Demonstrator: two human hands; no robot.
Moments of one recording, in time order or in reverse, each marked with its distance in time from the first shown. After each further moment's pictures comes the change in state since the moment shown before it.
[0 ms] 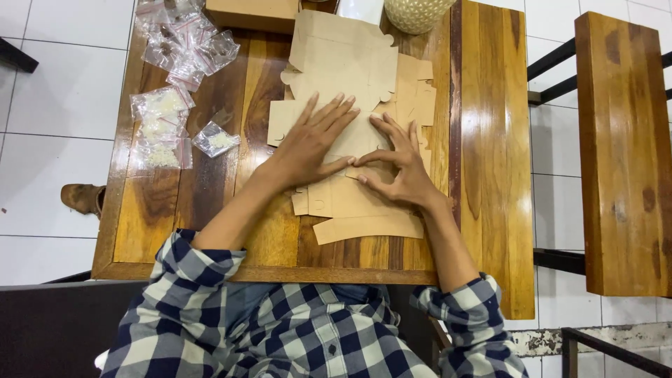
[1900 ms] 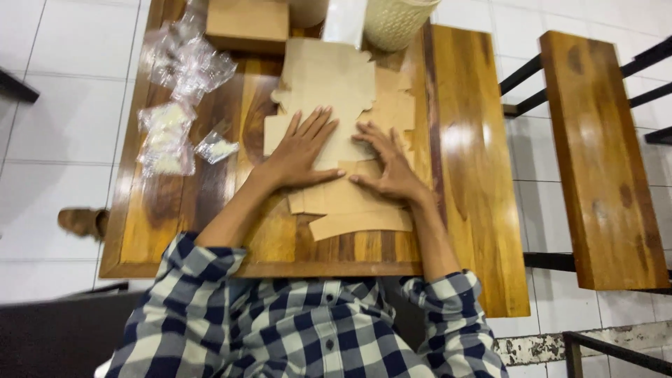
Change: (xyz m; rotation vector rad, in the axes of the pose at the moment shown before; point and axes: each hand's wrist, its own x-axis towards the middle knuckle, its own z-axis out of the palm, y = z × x) left_hand -0.007 0.001 -0.010 -0.001 -0.197 -0.121; right_hand -0.003 0.009 -0.002 0.093 -0.085 0.104
